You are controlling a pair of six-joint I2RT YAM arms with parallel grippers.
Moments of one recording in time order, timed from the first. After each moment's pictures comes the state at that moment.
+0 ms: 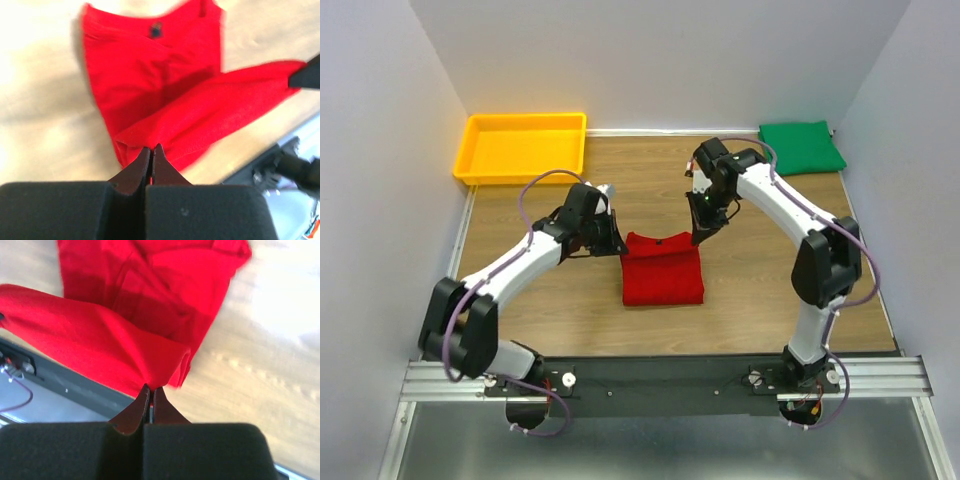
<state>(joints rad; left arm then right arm) -0.49 1.35 0.94 -0.41 0.31 -0.57 0.50 1.85 1.69 -1.18 -0.28 0.24</state>
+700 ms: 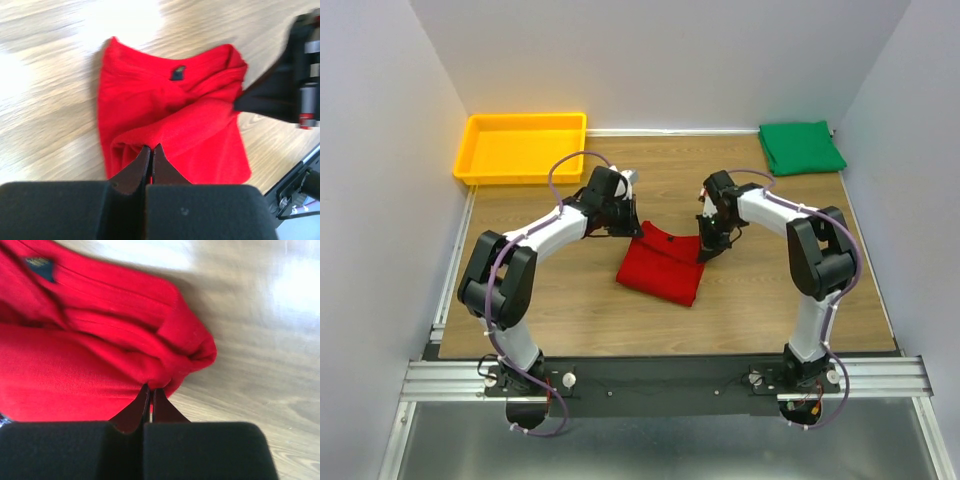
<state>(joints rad) -0.45 1.73 1.15 -0.26 0.37 -0.43 0.39 1.96 1.35 -0.78 -0.28 0.30</state>
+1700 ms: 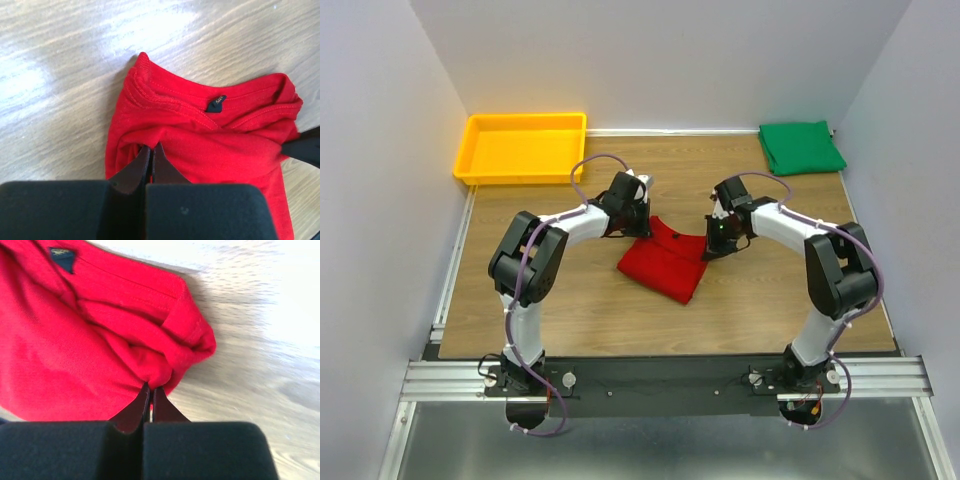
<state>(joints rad) -0.52 1.95 1.24 -0.13 0.25 -0.39 0.38 1.79 1.11 -0.55 -0.25 0.39</state>
